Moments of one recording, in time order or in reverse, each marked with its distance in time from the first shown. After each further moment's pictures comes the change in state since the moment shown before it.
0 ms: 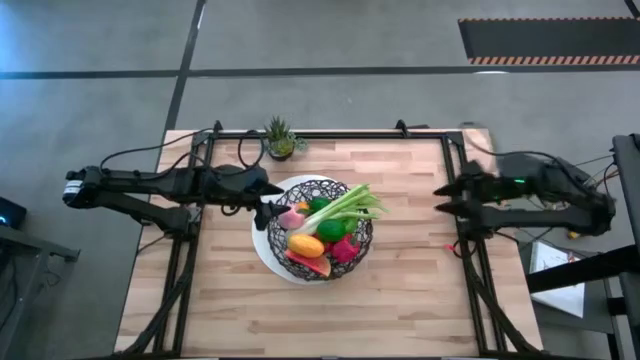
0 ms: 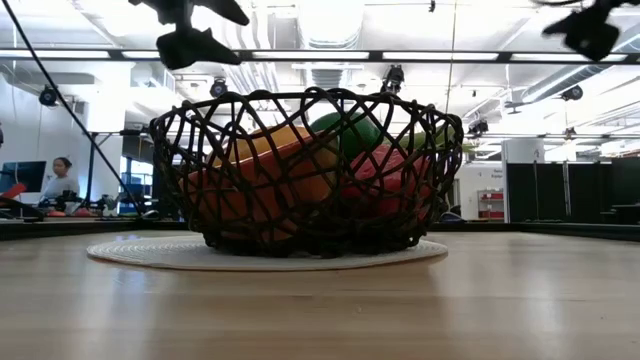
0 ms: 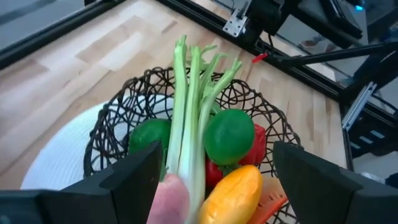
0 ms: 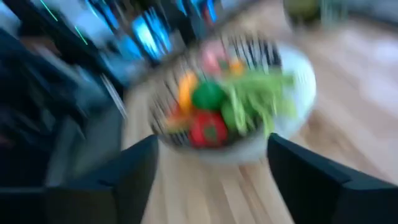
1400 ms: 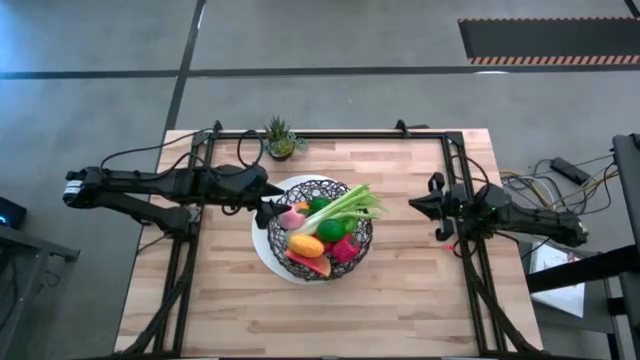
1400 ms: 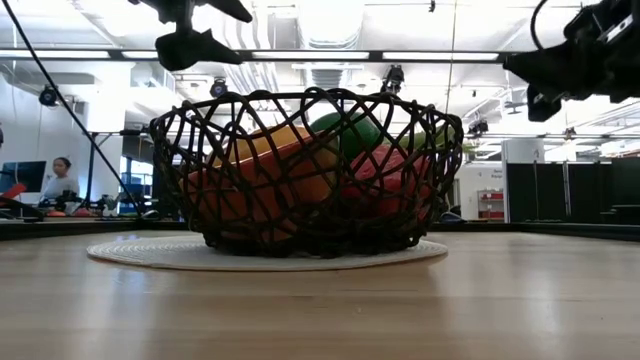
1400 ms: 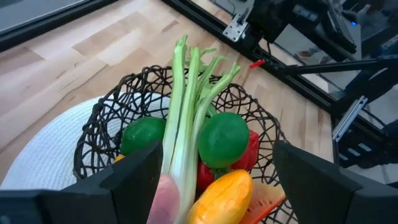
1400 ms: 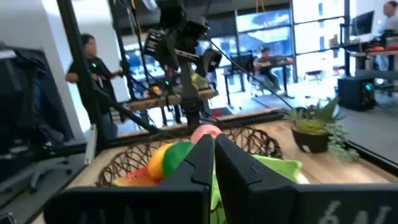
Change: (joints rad) left arm -0.001 0.000 -0.011 0.020 0.004 -0.078; right arm 0.000 -0.366 -0.813 0.963 0.088 -0.351
